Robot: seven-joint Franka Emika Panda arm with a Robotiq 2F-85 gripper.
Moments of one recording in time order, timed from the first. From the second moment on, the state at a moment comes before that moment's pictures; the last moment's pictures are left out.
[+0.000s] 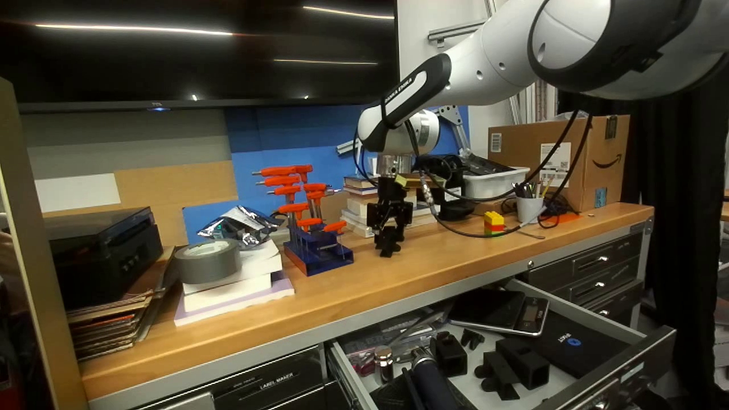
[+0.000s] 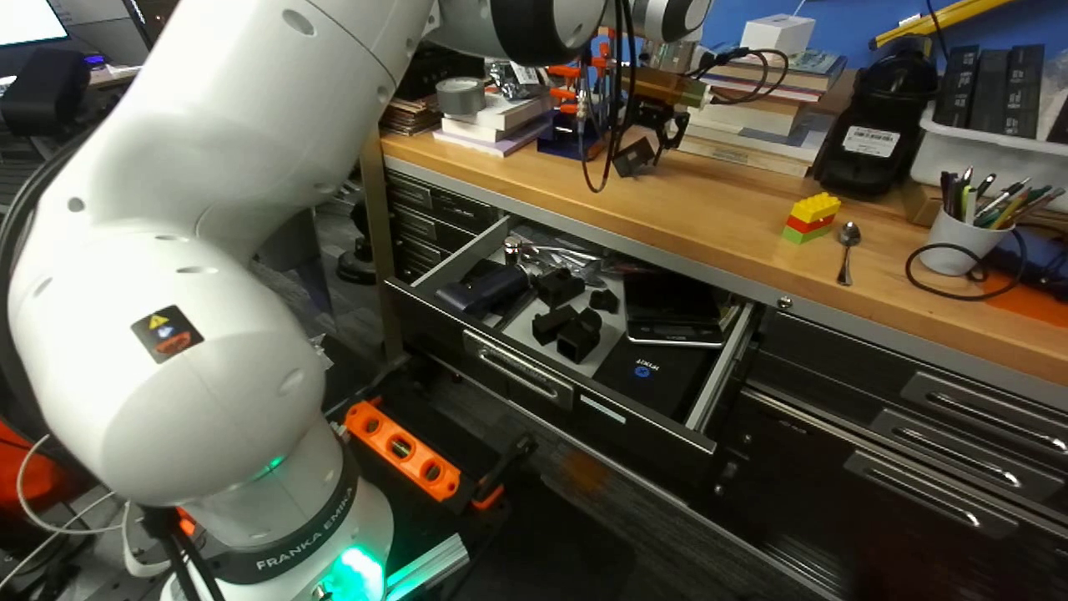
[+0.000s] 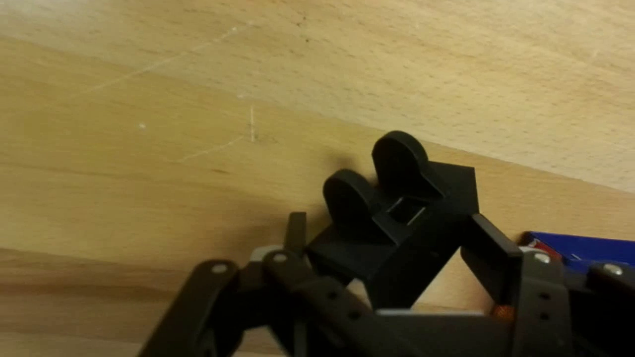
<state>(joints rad) -0.03 0.85 0.10 -1.09 0.06 1.93 -0.29</state>
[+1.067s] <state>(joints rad) -0.01 0.82 0.11 -1.08 0.05 1.93 -0.30</state>
